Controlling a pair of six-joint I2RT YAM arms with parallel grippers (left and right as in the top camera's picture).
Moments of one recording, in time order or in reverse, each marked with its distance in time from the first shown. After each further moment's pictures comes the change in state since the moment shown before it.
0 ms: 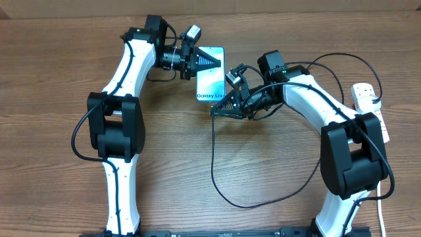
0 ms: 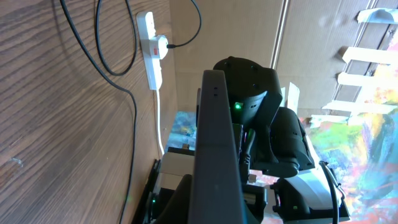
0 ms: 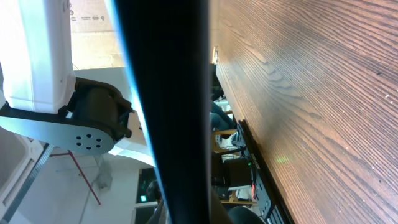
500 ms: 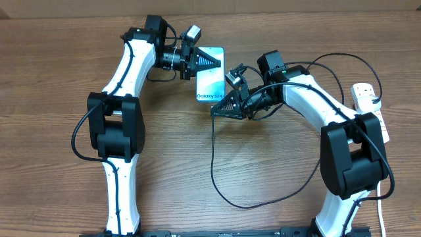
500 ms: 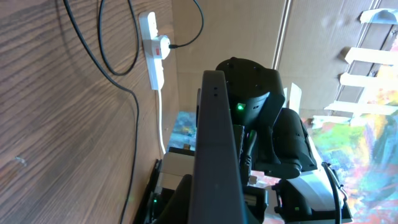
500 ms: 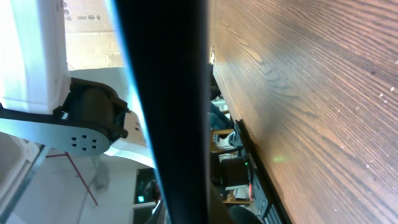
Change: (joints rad) left arm 0.000 0.000 0.000 -0.002 -0.008 0.000; right arm 0.002 0.000 0.000 -0.001 0.014 0.003
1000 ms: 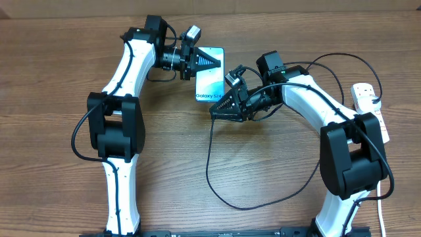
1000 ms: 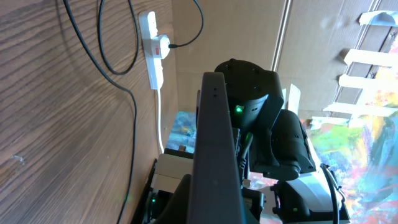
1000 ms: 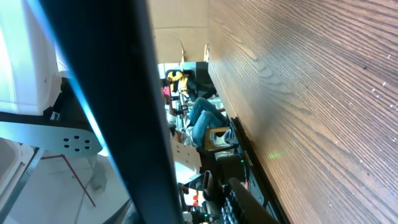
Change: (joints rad) left arm 0.000 0.000 0.000 -0.005 0.001 -0.004; right arm 0.005 0.000 0.000 -0.007 0.021 0.000
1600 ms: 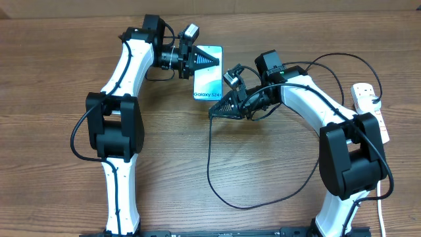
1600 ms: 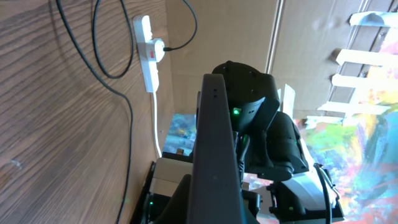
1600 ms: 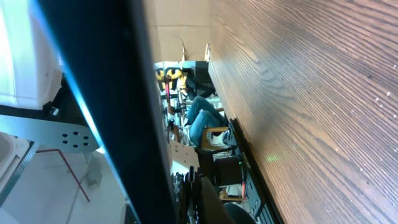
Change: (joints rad) left arm 0.008 0.000 0.000 0.014 0.025 0.000; right arm 0.008 0.000 0.000 0.051 -0.005 0.008
